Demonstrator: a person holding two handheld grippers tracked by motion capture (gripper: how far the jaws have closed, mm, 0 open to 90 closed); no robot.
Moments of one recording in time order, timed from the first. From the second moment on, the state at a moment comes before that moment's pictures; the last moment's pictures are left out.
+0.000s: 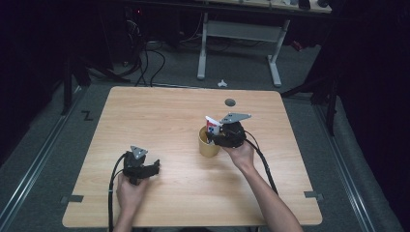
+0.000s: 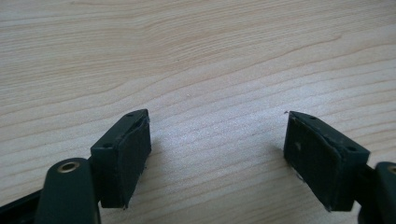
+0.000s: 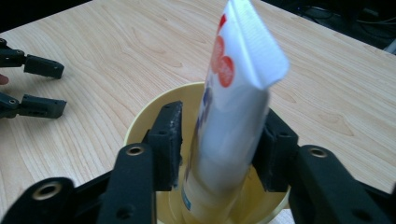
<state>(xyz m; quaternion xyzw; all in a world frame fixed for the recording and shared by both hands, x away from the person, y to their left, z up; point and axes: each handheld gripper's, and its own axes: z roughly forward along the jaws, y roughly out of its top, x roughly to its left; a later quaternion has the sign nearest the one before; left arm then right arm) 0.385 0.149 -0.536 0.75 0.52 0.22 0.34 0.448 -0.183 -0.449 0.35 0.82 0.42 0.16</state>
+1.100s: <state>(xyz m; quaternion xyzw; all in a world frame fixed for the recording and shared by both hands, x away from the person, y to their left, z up) 0.385 0.149 -0.536 0.75 0.52 0.22 0.34 0.439 -0.191 -0.440 0.35 0.81 0.43 0.18</state>
